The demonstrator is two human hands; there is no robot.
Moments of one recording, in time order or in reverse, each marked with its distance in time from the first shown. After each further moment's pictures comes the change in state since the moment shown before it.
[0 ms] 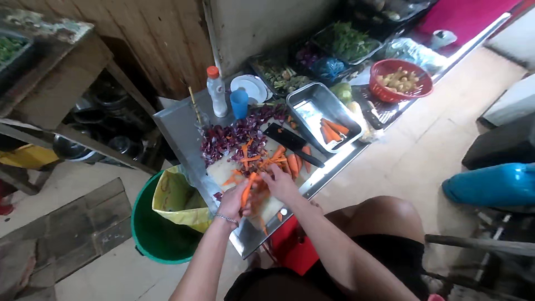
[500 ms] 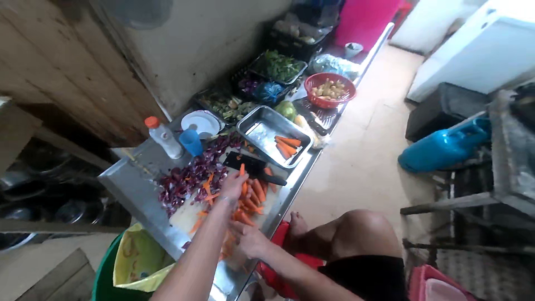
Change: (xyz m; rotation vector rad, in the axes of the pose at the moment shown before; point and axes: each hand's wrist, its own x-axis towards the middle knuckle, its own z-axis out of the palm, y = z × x) left_hand 0.083 0.078 0.142 0.405 -0.101 0.129; right_hand -0.021 0.047 0.045 0.286 -0.263 0.119
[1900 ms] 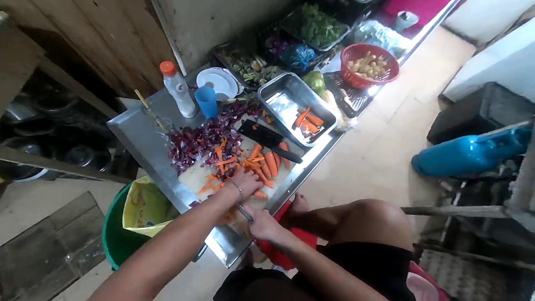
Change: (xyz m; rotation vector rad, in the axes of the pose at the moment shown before) left_hand 0.019 -0.092 -0.038 1.694 -0.617 0.487; right_hand -0.028 0.007 0.014 -0.317 -0.113 0.082
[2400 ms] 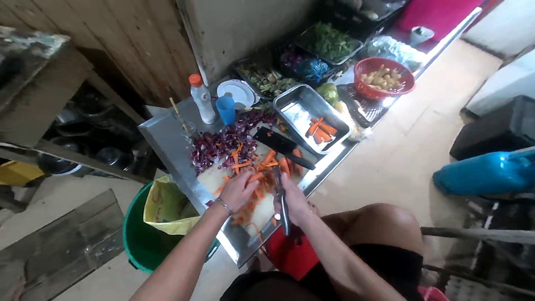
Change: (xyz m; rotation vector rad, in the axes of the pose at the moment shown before) left_hand -0.104 0.017 -0.010 -0.731 0.655 -0.338; right_hand -0.023 -0.023 -0.063 1.094 0.263 -0.050
